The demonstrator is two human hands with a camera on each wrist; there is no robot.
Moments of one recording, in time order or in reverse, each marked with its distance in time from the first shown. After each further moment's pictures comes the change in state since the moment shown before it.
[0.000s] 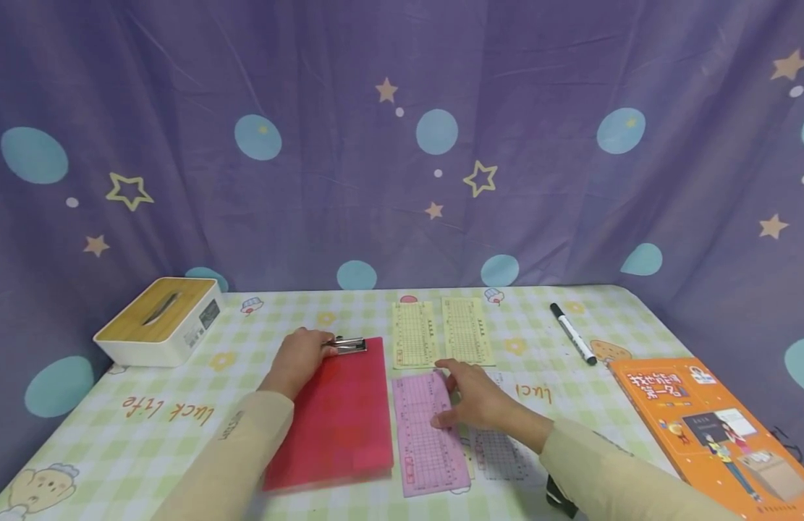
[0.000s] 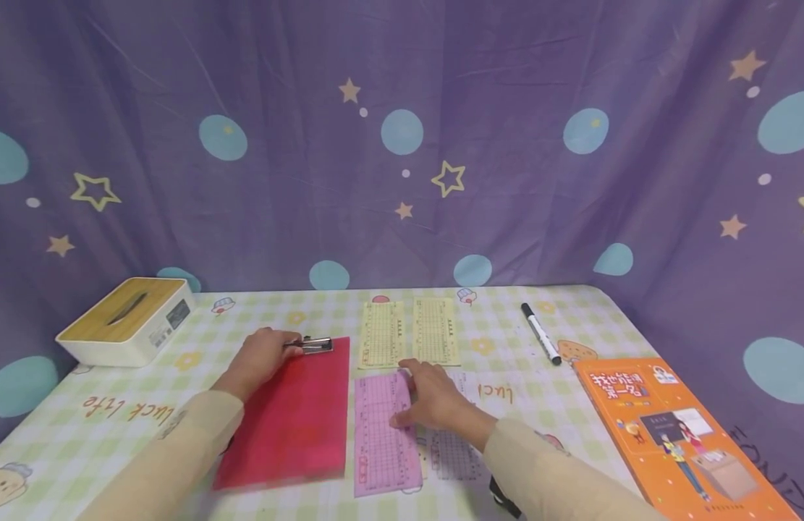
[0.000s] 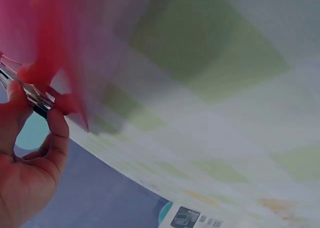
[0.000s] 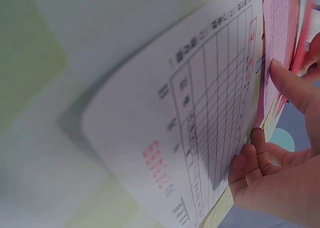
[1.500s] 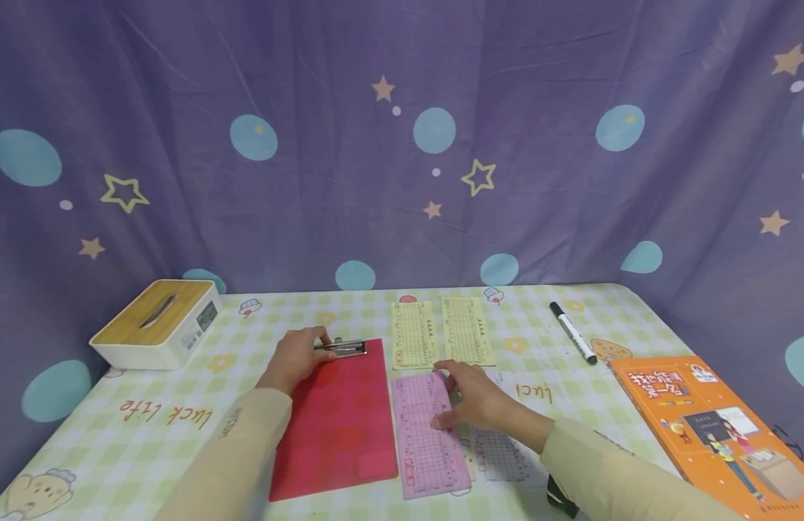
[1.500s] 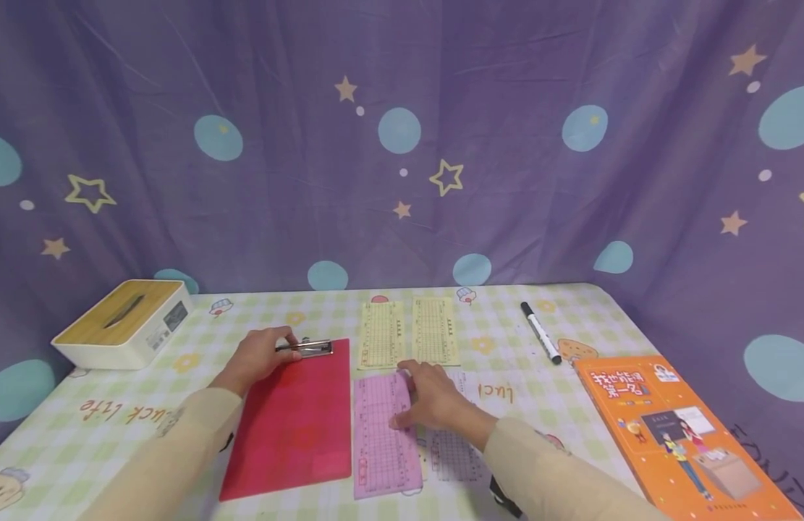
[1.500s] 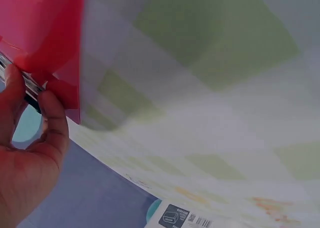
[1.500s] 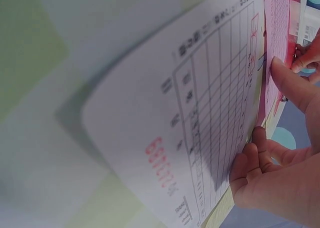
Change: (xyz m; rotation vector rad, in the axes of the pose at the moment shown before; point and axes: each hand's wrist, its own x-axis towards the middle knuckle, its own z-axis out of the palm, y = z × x) left_hand 0.004 -0.009 -0.002 -0.135 -0.018 -0.049; right_hand 0.001 0.001 -0.001 0.014 -0.004 0.016
